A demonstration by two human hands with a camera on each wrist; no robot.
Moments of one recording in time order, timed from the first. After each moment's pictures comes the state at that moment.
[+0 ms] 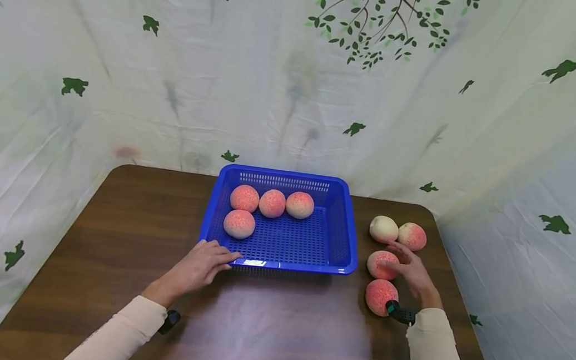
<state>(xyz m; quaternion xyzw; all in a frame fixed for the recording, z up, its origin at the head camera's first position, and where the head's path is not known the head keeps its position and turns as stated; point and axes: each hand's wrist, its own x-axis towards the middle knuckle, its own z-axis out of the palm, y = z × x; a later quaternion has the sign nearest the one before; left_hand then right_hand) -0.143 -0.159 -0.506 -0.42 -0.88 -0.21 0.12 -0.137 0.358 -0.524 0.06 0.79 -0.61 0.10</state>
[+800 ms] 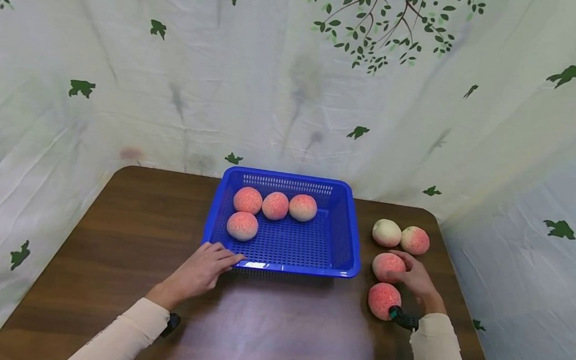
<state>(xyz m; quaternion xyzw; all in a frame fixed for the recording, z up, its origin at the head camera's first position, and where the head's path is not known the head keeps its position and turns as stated) -0.142 -0.161 -0.512 -0.45 -0.86 -0.17 0.16 -0.132 0.358 -0.525 0.09 0.84 -0.52 0.11</state>
